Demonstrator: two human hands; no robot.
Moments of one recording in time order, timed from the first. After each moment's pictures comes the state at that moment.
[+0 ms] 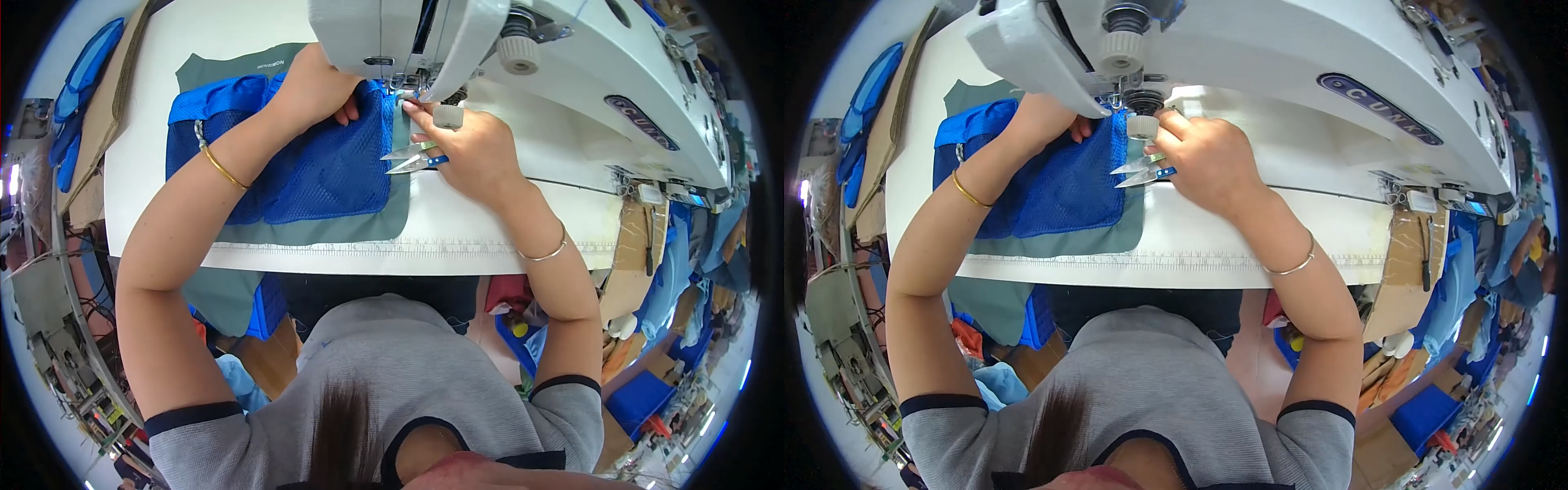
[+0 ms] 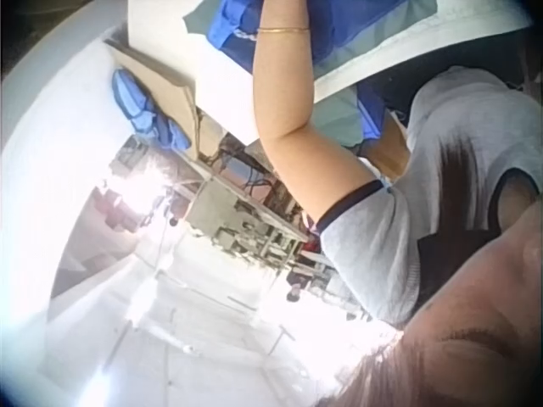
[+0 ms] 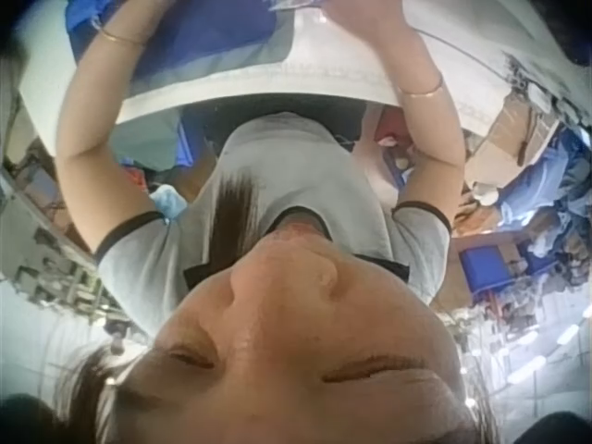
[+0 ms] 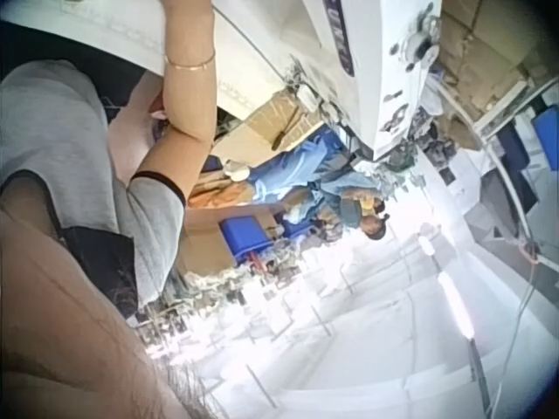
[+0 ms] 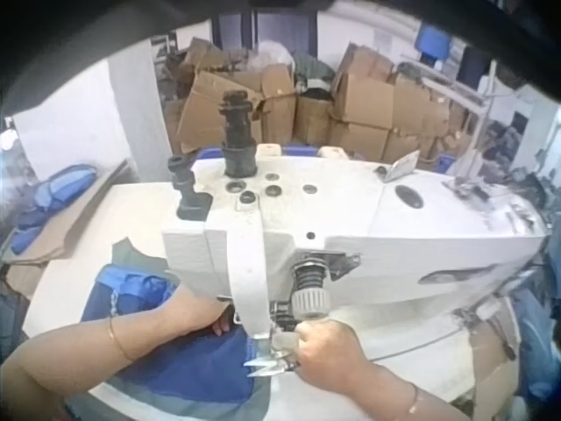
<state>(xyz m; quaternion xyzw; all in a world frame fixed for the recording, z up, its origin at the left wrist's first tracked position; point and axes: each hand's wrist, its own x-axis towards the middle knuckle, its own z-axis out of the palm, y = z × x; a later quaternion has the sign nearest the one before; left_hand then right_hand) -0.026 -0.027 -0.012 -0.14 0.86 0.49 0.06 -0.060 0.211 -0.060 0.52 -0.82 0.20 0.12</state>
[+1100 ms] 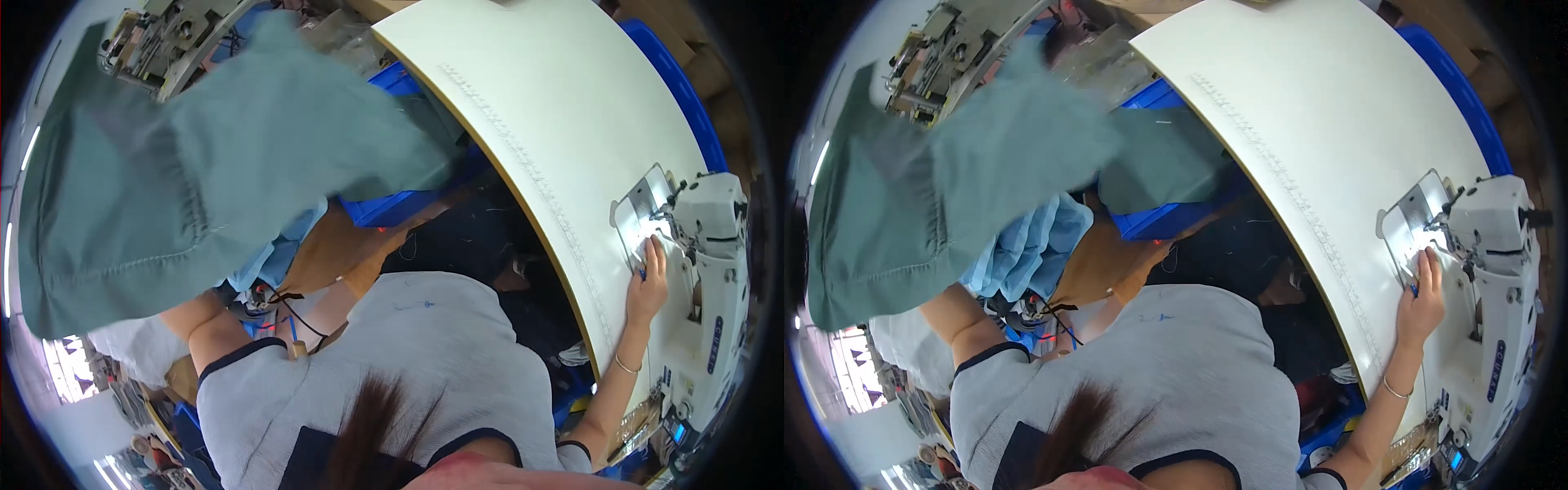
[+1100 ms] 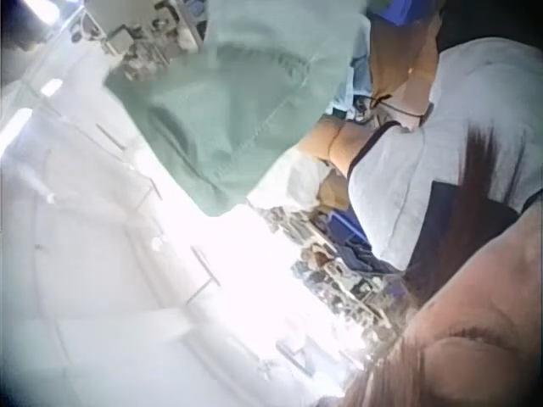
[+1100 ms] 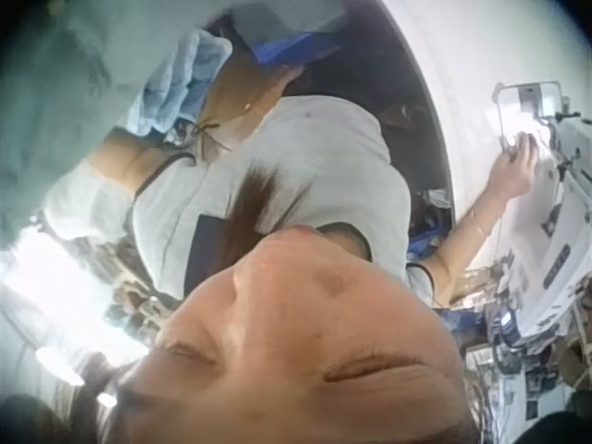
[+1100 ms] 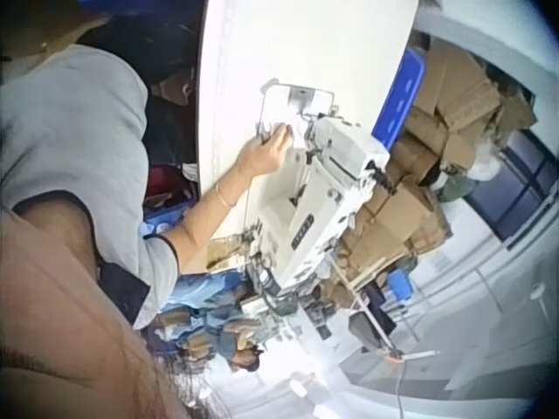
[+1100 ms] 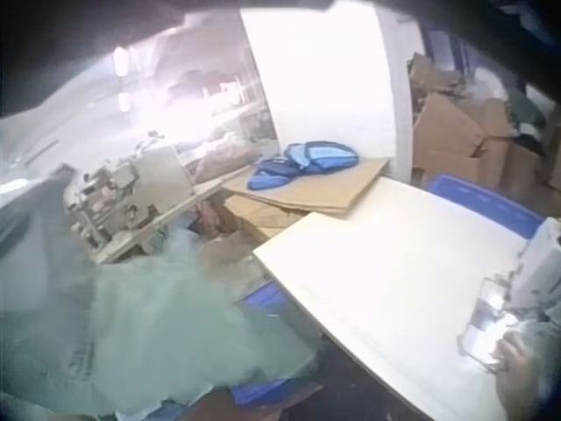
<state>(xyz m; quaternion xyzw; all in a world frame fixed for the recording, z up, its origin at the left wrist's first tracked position) 0.522 -0.076 0.157 -0.30 0.74 0.28 -0.53 -0.073 0.219 -0.078 0.52 -0.83 0.20 0.06</state>
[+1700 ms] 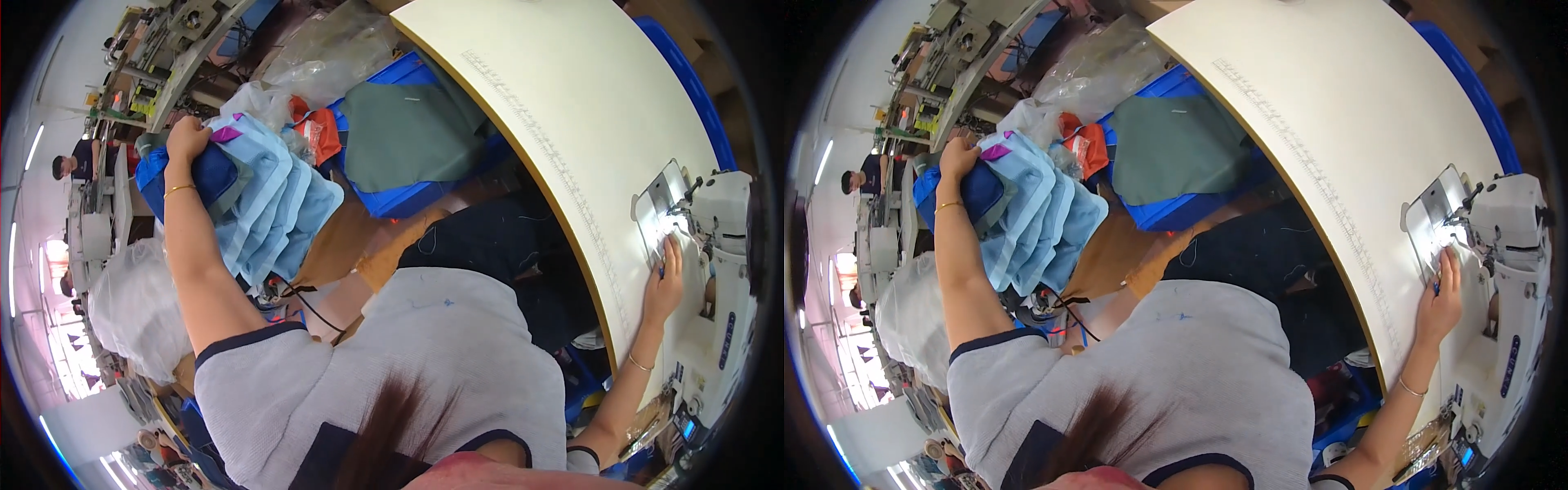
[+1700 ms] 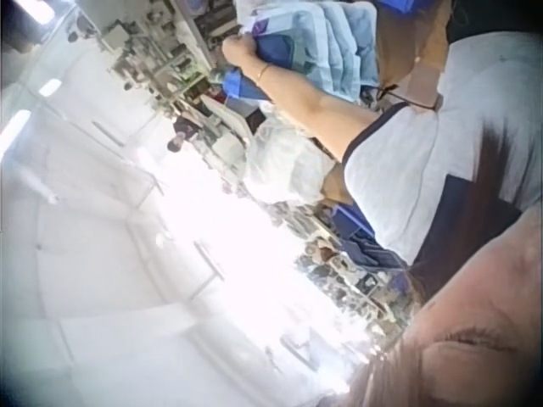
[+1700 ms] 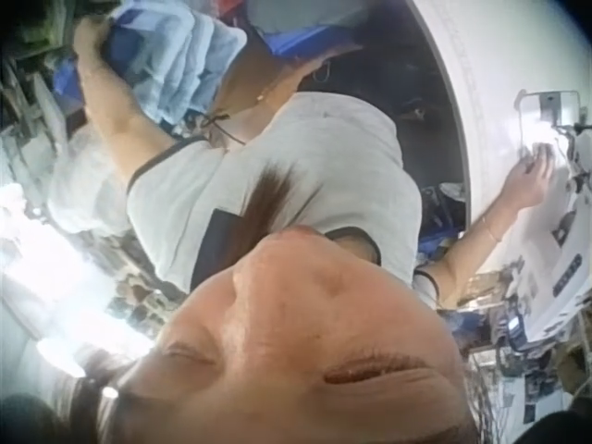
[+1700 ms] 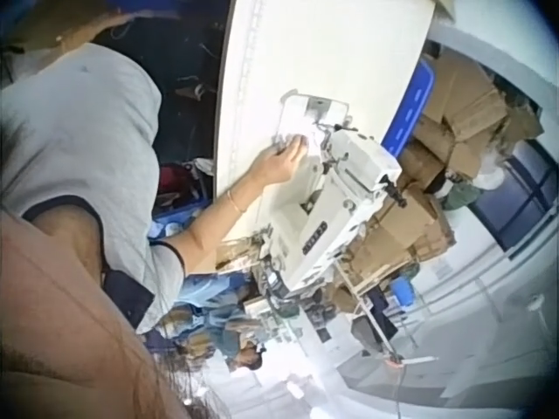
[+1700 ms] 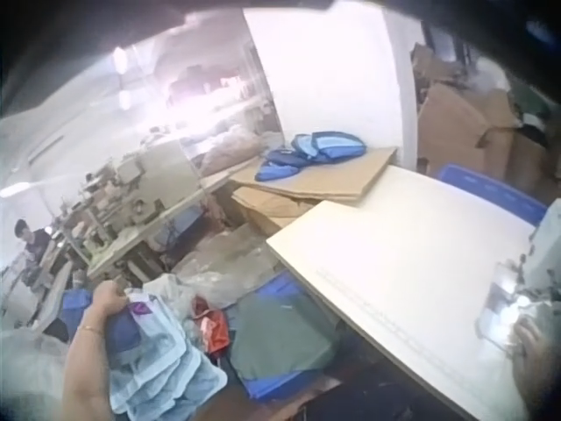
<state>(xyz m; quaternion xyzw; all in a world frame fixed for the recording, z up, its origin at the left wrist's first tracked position) 0.704 -0.232 0.042 -0.71 0.69 -0.13 0.07 -0.073 0.228 -0.085 0.54 -0.82 0.15 0.12</state>
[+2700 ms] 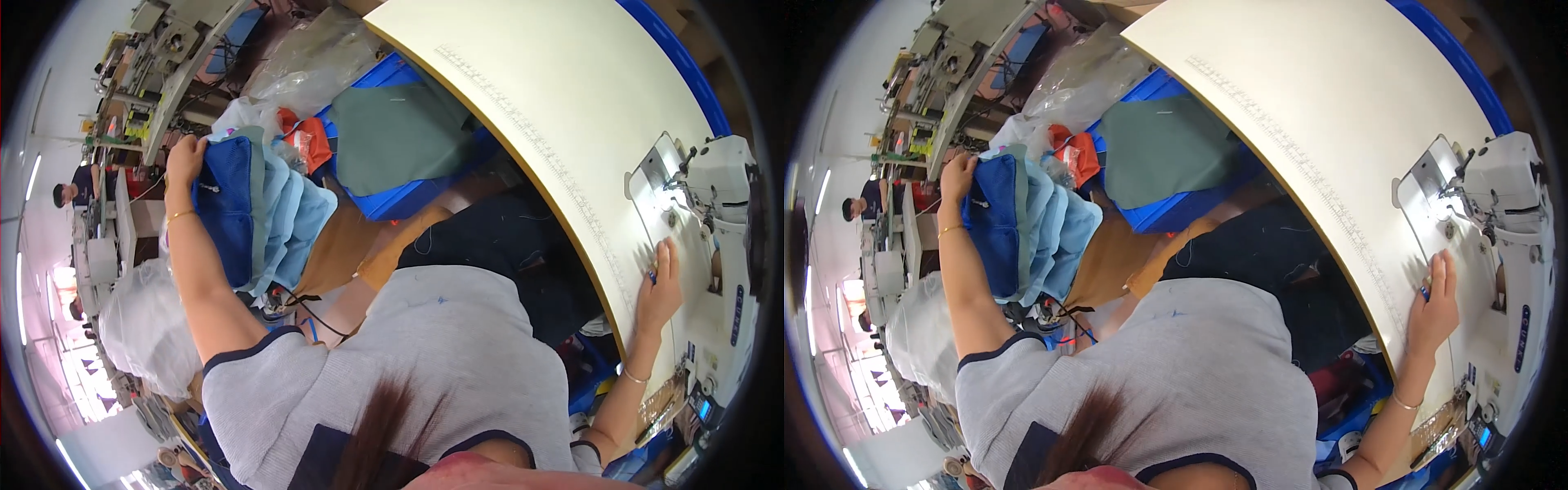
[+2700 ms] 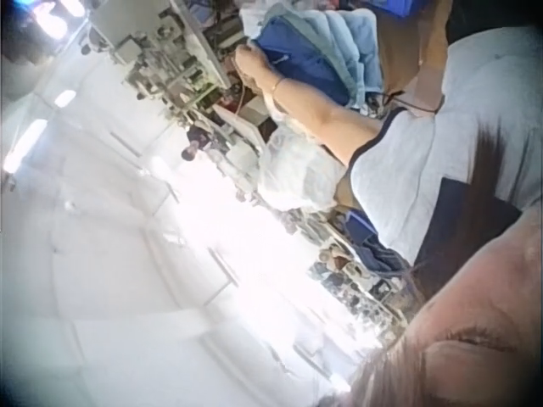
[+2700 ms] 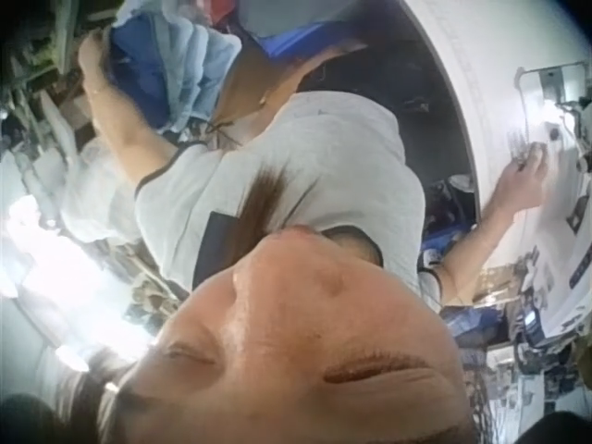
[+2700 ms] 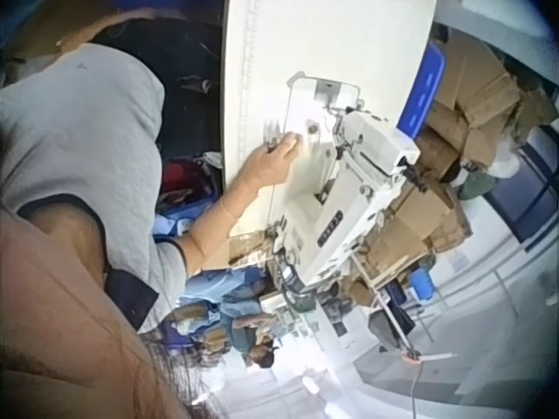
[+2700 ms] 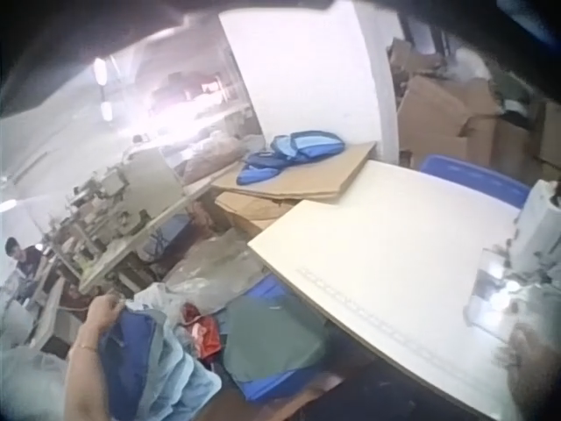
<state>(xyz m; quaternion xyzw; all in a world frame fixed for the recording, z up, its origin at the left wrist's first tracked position) 0.715 -0.233 0.020 -0.67 0.73 -0.11 -0.01 -0.031 0.260 -0.069 0.50 -0.85 0.12 0.10</state>
